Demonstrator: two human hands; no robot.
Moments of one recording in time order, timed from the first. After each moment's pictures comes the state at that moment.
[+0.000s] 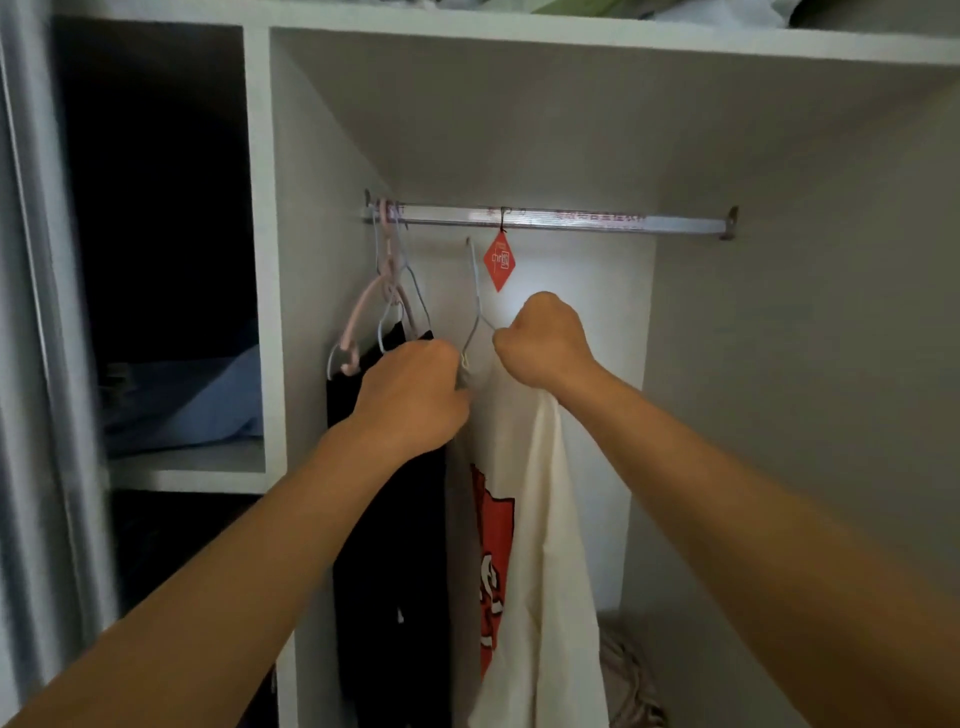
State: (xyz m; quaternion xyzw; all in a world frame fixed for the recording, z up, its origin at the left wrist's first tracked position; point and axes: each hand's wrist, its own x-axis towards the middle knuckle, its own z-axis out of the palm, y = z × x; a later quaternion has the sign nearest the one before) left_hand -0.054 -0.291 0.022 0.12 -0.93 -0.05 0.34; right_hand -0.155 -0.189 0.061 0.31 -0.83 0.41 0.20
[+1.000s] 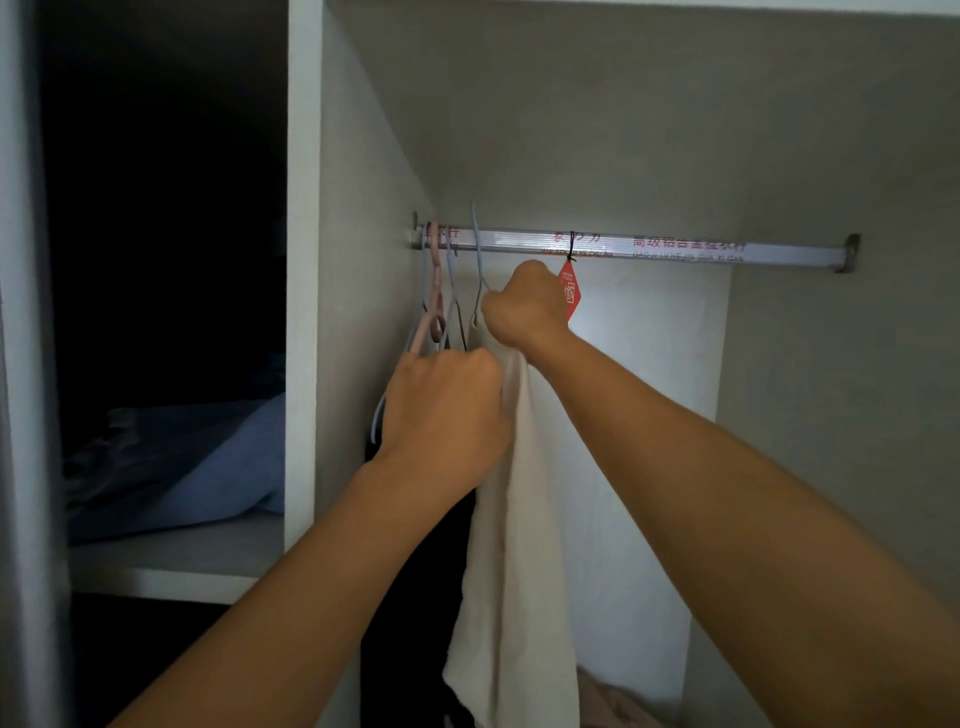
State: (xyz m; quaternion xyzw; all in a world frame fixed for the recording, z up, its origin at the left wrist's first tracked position) left_hand -0.094 -0.348 0.043 0.14 -0.87 0.05 0.46; right_hand -0.222 -0.324 0.124 0.31 -0.80 0.45 0.25
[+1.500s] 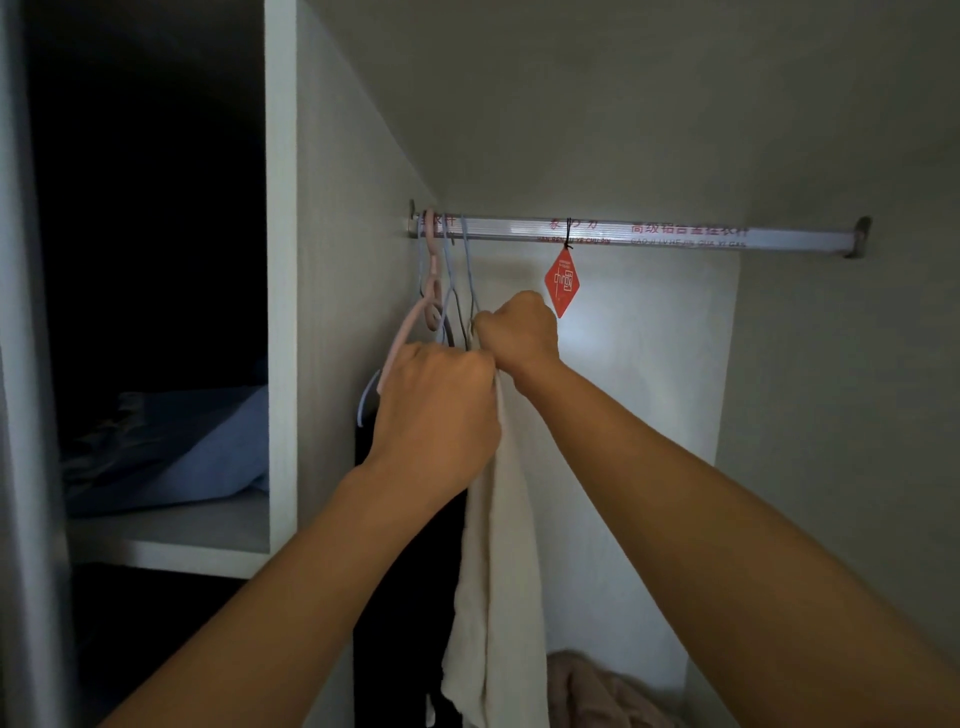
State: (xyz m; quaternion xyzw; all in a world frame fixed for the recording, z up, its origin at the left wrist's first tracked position) left_hand -0.098 -0.339 0.033 0.12 -0.86 0.07 0.48; right_hand -0.240 -0.328 0.084 0.32 -0.75 0.54 0.18
